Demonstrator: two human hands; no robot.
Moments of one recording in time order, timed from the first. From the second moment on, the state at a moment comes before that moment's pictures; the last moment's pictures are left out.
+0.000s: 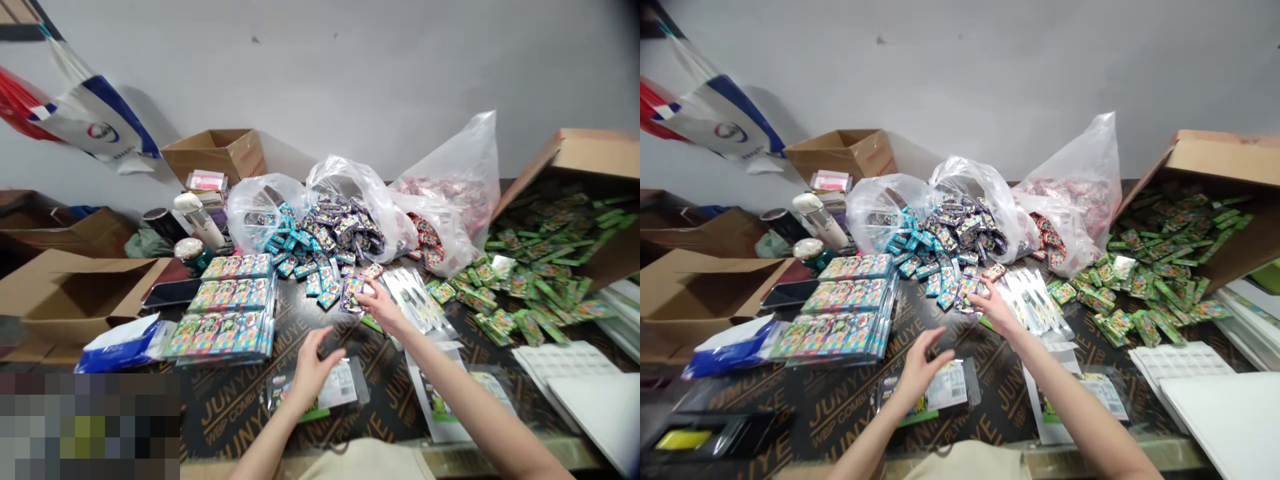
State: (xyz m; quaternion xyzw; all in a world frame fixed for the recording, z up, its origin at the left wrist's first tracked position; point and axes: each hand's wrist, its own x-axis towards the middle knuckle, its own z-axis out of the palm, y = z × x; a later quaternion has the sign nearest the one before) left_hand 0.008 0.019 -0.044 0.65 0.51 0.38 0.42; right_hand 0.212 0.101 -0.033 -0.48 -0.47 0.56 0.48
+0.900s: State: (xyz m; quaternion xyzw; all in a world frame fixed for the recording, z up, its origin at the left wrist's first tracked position) left_hand 0.039 0.028 -0.019 0.41 0.43 0.41 0.69; right_hand 0.201 -0.032 -0.037 -0.50 -0.61 0.39 0.48
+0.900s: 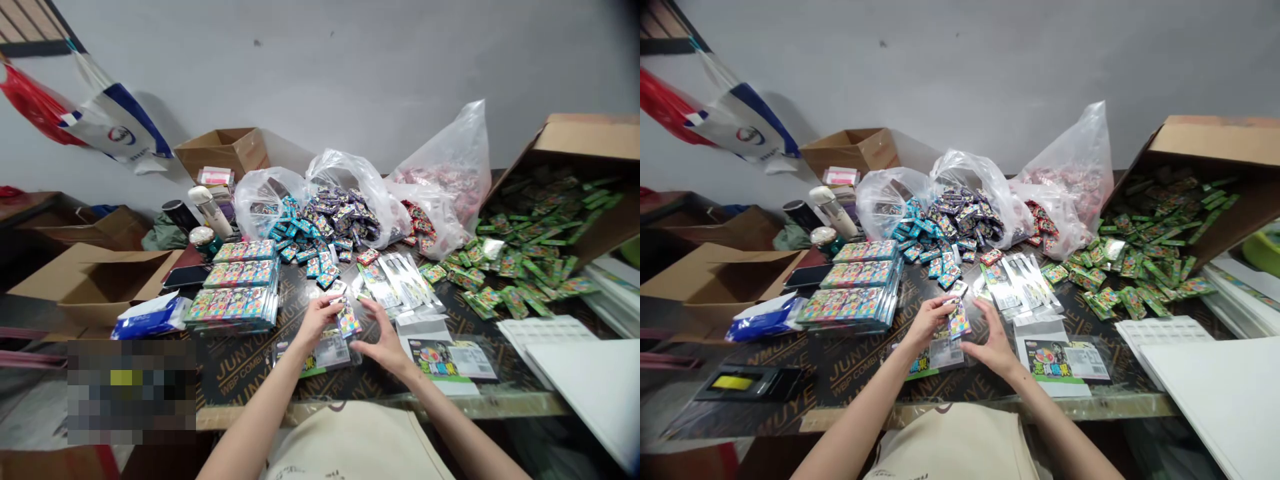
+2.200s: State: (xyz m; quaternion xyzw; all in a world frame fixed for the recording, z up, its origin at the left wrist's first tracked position) left_hand -0.019 -0.021 -0.040 0.82 0.45 0.22 0.29; right_hand 0.220 -0.046 -0.044 -0.47 -0.77 0.25 0.34
